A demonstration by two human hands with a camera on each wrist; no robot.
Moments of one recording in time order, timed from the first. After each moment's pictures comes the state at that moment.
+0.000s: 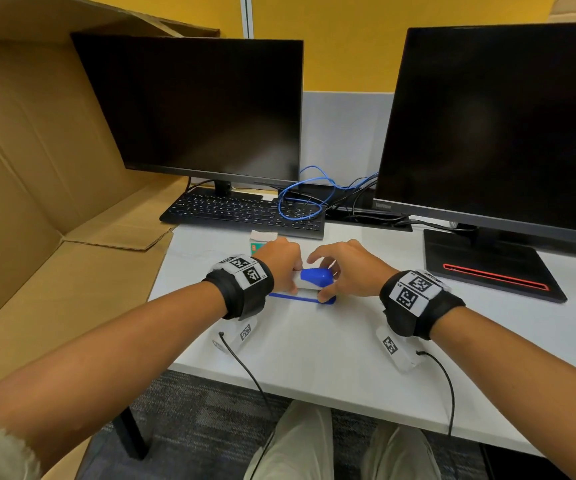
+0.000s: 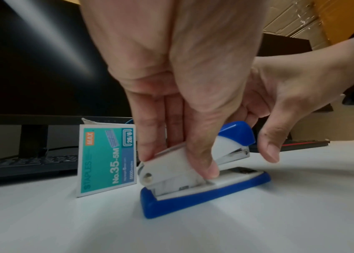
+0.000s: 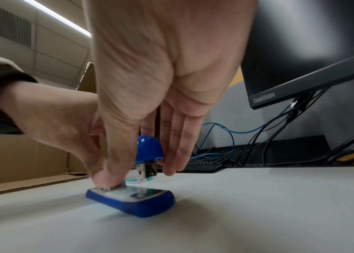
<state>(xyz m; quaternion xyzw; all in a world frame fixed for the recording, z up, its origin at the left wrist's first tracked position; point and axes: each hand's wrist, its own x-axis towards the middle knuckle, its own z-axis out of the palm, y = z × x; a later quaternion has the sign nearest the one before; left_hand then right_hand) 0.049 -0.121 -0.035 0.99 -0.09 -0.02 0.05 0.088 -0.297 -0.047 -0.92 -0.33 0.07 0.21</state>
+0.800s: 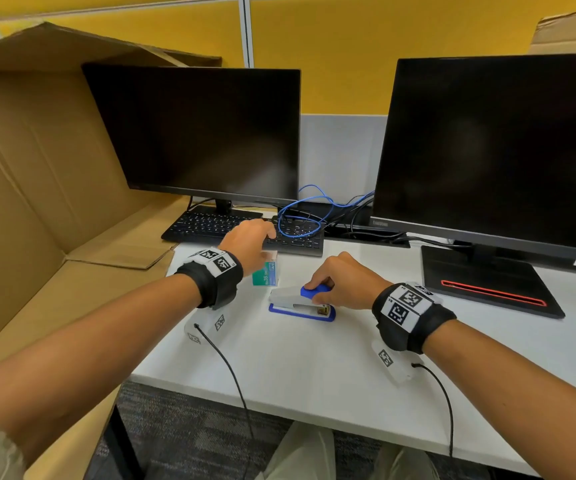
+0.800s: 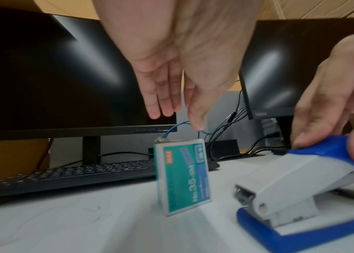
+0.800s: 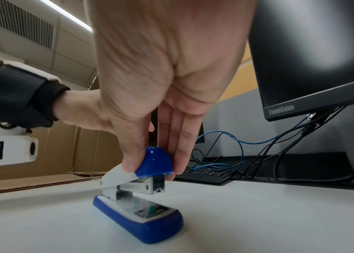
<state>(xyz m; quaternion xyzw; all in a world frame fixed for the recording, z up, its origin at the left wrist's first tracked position) 0.070 -0.070 -0.006 0.98 -0.02 0.14 0.12 0.077 -0.288 -0.028 -0.91 -0.38 0.03 0.15</state>
